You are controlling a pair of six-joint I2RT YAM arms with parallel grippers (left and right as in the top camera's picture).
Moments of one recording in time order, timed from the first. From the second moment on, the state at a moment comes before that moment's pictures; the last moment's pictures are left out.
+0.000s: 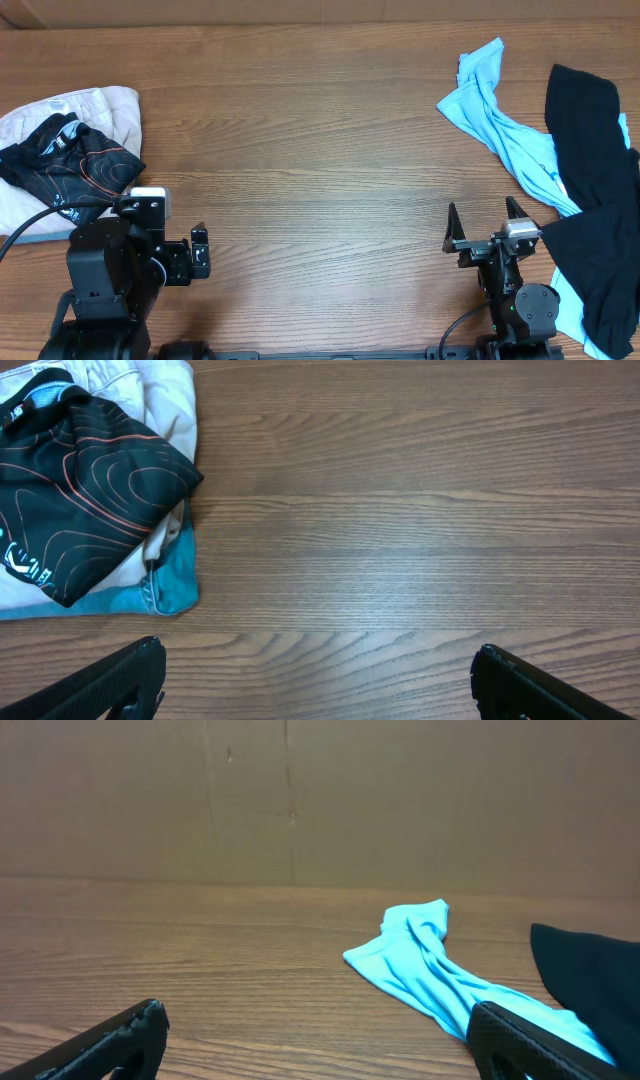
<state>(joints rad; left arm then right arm) 0.05 0.68 1.01 -1.10 0.02 0.03 0.08 0.01 0.02 -0.03 -0.02 0.01</state>
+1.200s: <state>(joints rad) 0.05 0.67 1.01 -1.10 0.02 0.03 0.08 0.01 0.02 -0.03 -0.04 0.00</state>
